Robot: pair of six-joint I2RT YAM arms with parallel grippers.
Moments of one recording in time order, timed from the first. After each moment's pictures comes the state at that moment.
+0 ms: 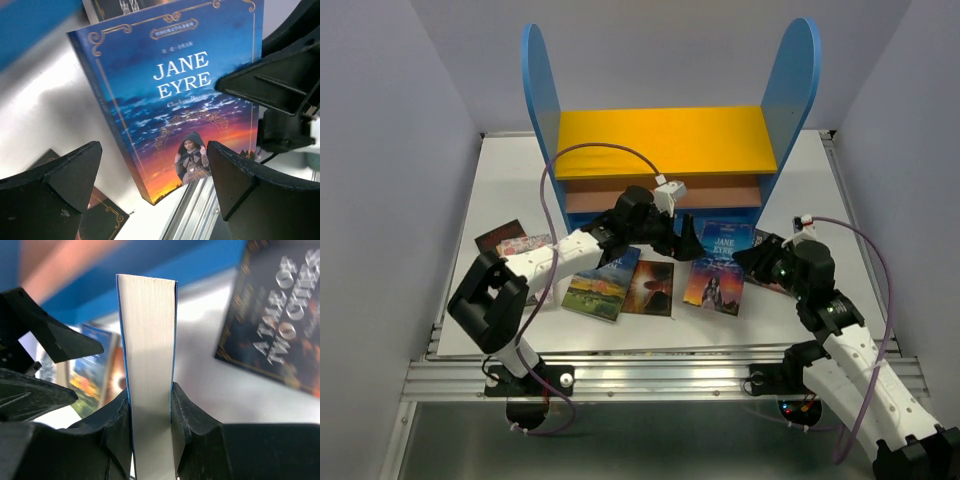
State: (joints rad) left arm -0.79 1.64 1.06 0.06 0.48 -0.49; right arm 0.30 0.59 0.43 -0.24 -0.15 0.75
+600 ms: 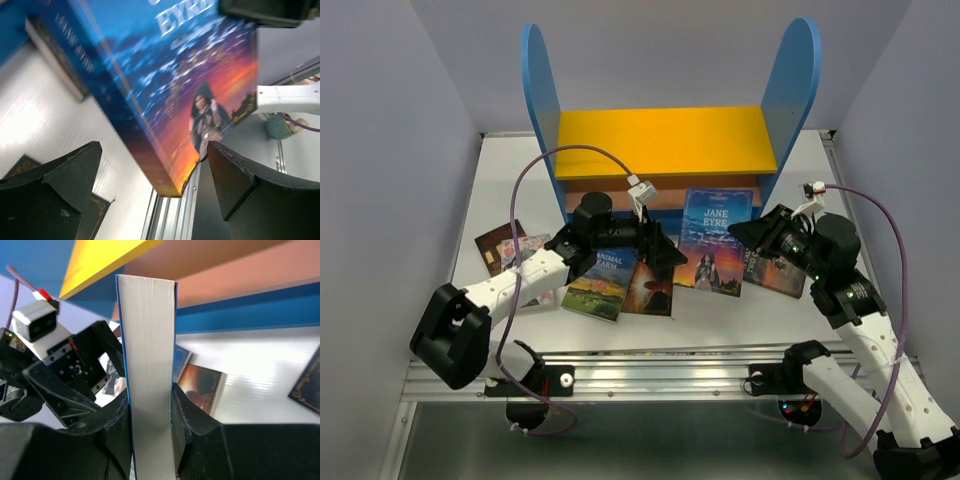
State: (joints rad) left arm -0.67 1.37 0.82 0.27 0.74 -0.52; right arm 0.30 0.68 0.76 -0.28 -0.30 0.77
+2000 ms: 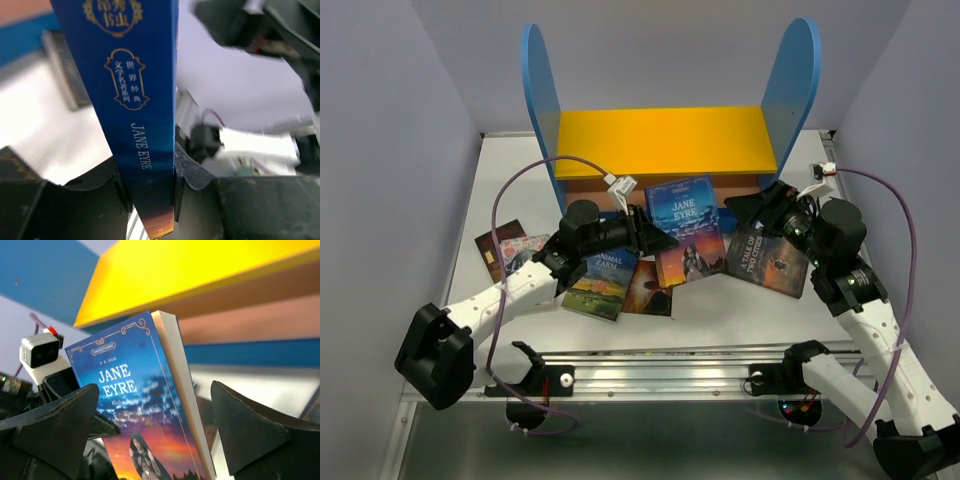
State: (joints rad) left arm -0.67 1.24 0.76 0.39 0.62 -0.79; right arm 0.31 0.79 0.86 -0.19 -0.26 0.74
